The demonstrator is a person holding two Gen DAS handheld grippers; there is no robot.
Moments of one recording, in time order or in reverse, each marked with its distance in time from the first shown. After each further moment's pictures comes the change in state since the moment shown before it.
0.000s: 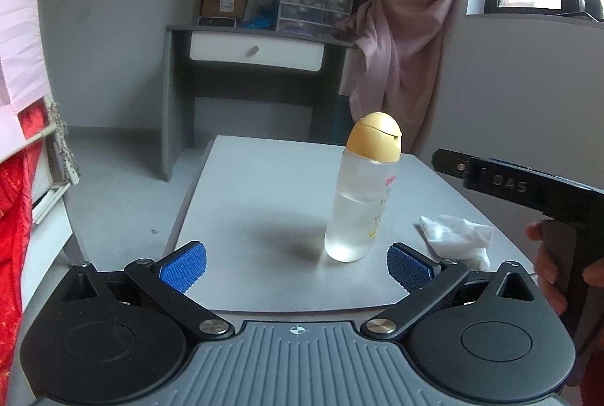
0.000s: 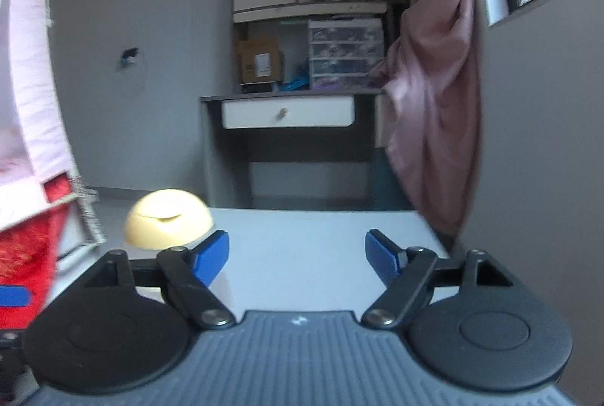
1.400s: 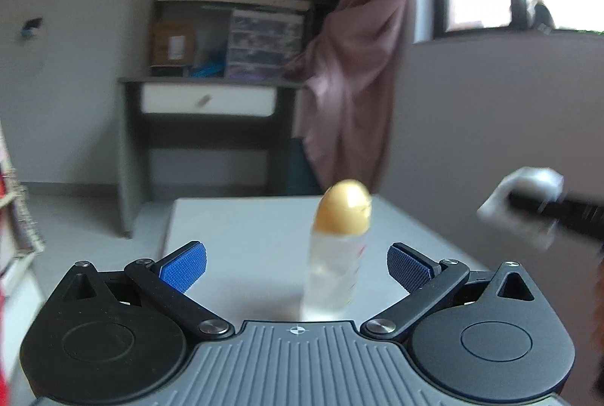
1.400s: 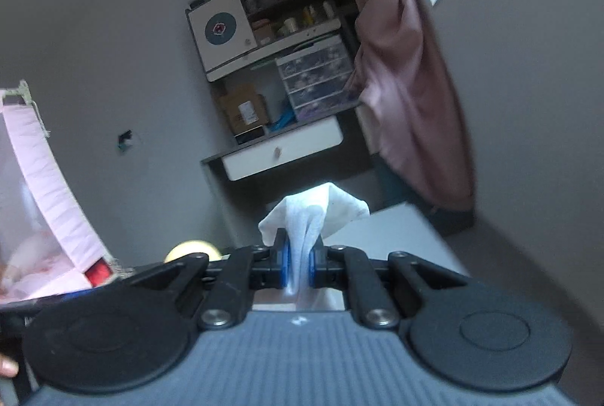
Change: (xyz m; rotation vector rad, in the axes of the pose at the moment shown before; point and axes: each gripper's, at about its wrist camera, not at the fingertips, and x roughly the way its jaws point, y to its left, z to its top) left arm 0.008 -0.003 0.029 0.116 -0.129 -0.107; right arm -0.077 -0.042 -0.003 0.250 -0.107 0.020
